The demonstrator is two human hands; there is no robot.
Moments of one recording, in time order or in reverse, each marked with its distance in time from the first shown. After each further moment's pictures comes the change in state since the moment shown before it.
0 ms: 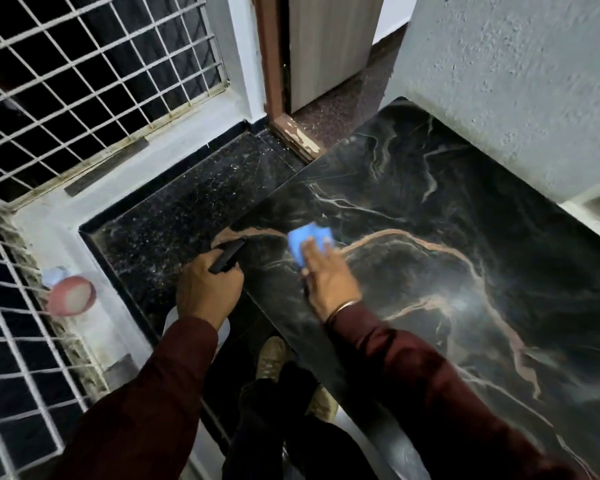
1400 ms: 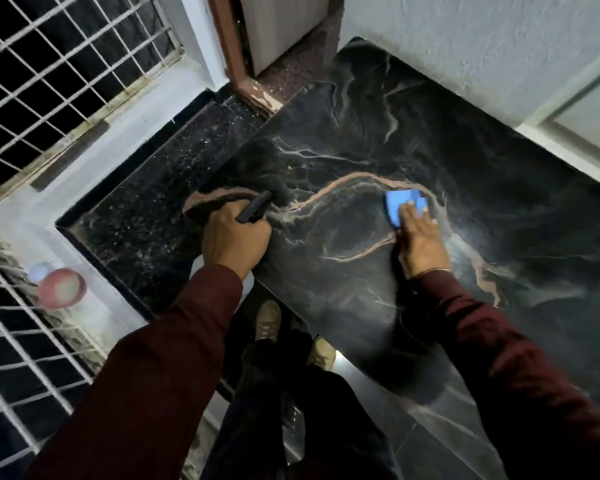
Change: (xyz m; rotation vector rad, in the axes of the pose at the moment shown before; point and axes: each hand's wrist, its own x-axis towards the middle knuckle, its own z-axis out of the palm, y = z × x) left_hand -0.048 0.050 0.034 0.024 -0.093 0.239; right_hand -0.110 0.157 -0.062 -0.050 0.048 0.381
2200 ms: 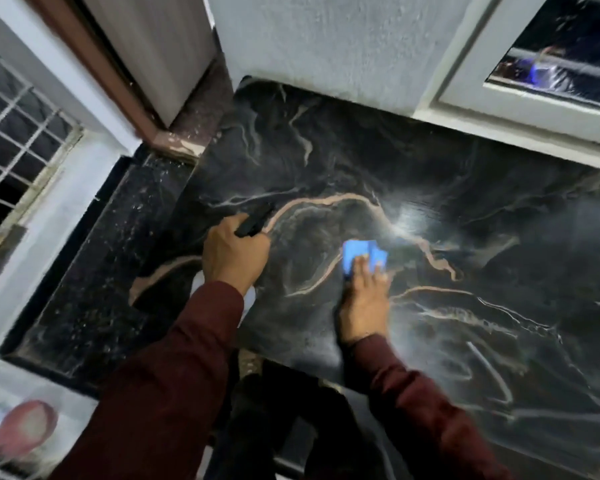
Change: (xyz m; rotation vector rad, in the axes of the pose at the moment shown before) left_hand 0.031 0.070 0.049 0.033 -0.224 0.239; right_hand -0.088 -0.079 0.033 0.131 0.209 0.392
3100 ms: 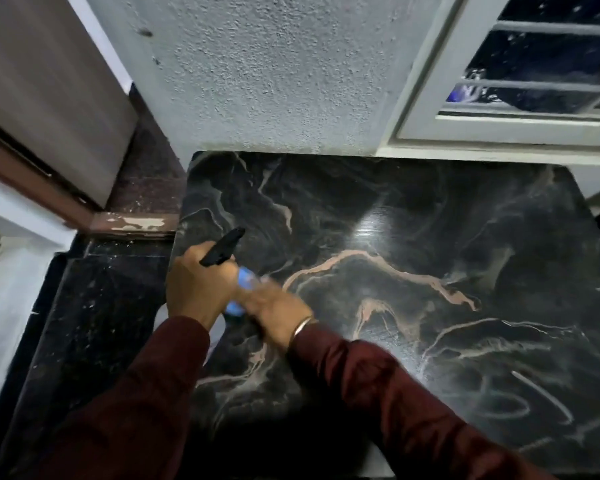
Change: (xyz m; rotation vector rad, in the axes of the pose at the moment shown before) left_hand 0.162 0.024 -0.024 0.038 -0.084 0.254; right_hand 0.169 -0.135 0.071 -0.026 -0.240 -0.484
